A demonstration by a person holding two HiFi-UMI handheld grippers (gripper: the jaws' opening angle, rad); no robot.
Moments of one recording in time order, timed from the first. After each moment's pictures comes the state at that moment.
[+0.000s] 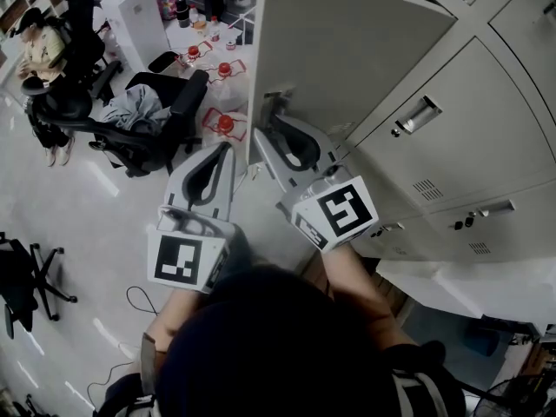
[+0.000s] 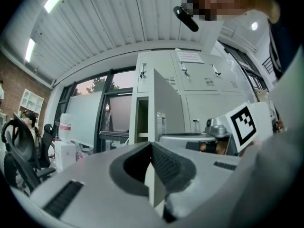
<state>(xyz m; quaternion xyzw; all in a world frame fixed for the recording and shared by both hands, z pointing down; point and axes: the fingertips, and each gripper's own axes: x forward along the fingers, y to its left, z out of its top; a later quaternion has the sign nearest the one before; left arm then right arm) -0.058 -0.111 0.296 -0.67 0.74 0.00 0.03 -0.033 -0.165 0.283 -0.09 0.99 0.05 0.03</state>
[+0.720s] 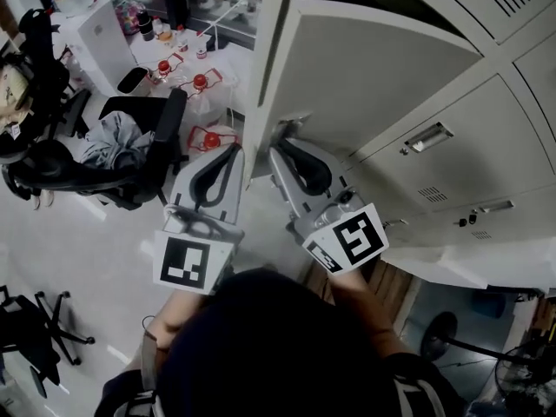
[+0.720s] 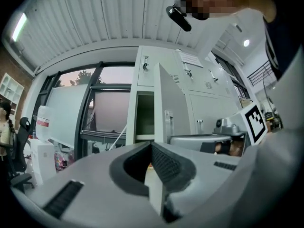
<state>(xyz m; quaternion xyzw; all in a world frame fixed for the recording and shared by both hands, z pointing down) -0.115 -0.183 0.289 -0.76 0.65 0.02 0.03 -0.072 -0.206 0.281 -0.18 0.98 0.04 0.04</state>
